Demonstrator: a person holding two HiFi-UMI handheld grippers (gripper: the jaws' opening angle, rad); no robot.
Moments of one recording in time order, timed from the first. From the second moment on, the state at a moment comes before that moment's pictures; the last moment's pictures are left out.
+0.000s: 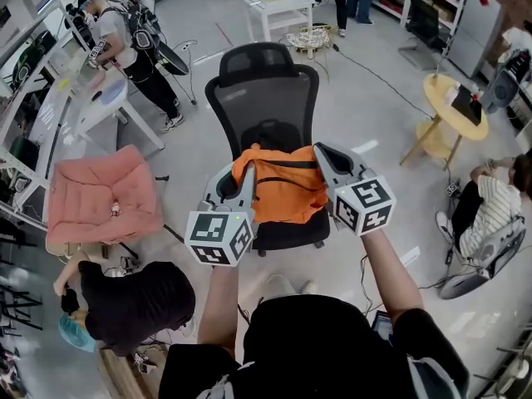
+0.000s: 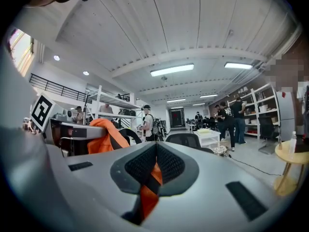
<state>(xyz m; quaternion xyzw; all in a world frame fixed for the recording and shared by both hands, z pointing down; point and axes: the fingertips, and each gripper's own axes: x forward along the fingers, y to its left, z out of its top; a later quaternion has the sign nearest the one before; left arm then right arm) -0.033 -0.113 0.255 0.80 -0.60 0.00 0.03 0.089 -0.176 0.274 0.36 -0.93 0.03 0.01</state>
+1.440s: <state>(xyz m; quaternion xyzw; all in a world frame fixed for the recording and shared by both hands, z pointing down) -0.083 0.057 0.232 0.82 -0.57 -0.01 0.02 0.039 0.001 0.244 0.39 -0.92 0.01 0.00</state>
